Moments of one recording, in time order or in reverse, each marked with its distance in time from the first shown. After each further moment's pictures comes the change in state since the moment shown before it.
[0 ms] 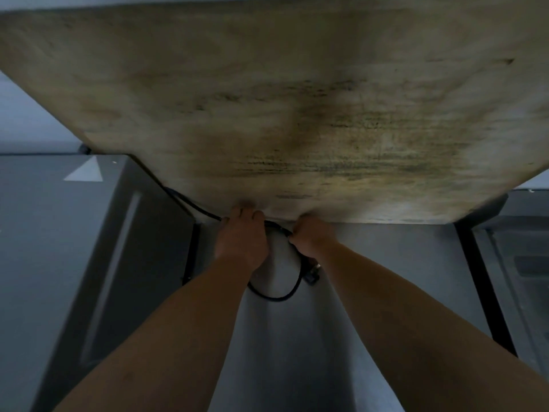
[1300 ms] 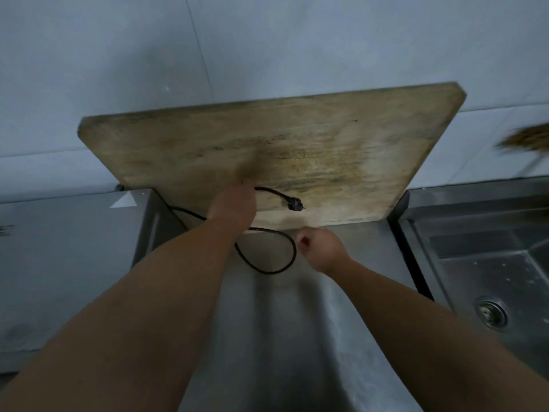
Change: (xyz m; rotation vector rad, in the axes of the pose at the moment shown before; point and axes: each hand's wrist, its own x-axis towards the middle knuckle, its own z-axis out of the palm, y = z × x) left_hand -0.056 0.030 -0.166 -0.079 0.115 0.070; right_hand -0.176 0.043 -0.071 0.141 0.320 -0.264
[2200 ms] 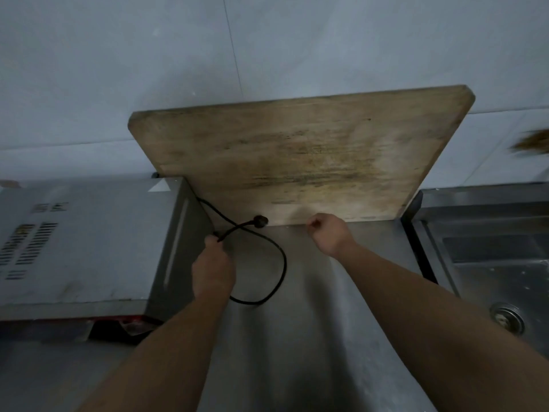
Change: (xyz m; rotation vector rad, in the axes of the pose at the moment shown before) left_hand -0.142 -0.054 0.081 -0.526 0.162 -0.526; right_hand -0.002 -0.026 -0.006 0.167 -0.001 0.163
